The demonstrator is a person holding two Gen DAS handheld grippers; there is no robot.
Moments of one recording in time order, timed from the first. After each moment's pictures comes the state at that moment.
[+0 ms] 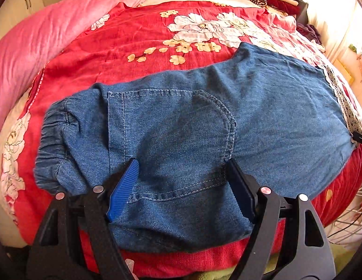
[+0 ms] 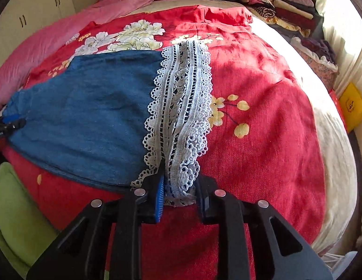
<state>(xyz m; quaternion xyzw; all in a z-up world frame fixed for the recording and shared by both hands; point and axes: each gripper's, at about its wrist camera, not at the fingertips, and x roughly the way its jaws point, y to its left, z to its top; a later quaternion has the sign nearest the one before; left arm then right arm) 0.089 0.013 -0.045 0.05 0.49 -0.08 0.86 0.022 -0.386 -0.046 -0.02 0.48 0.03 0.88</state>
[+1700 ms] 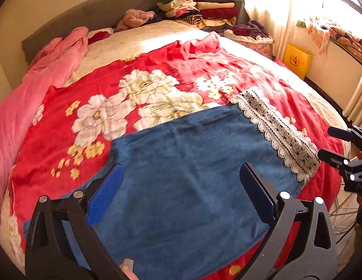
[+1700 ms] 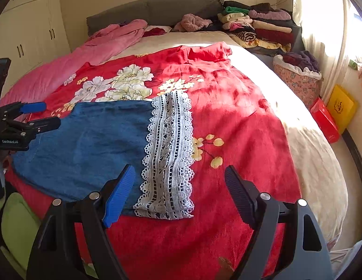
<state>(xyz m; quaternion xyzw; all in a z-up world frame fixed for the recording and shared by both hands) 0.112 -0.177 0.026 0.15 0.39 -0.22 0.88 0.003 -0.408 -0.006 0.04 0.38 0.01 0.92</state>
